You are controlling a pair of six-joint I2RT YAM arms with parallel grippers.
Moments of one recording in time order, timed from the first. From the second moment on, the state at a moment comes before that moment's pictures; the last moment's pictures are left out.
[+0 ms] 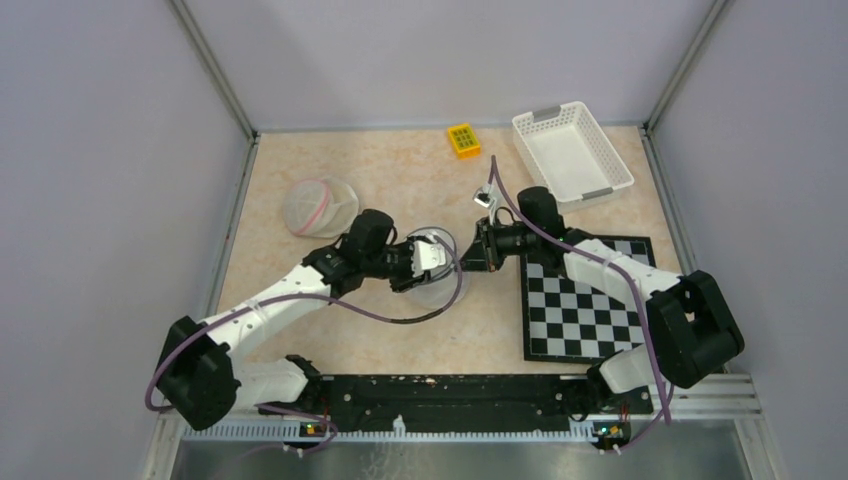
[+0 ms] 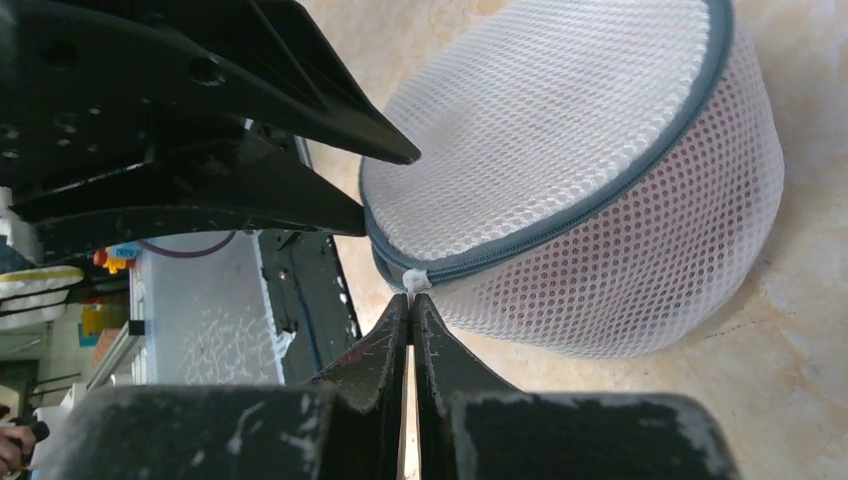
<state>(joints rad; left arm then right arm) -0.67 1.19 0.82 -0.29 0.50 0.64 0.52 1.42 0.82 0.02 -0.86 0.31</state>
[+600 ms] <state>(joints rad) -0.59 1.24 0.81 -0.29 0.43 0.65 0.48 1.42 0.82 0.01 -0.85 0.29</state>
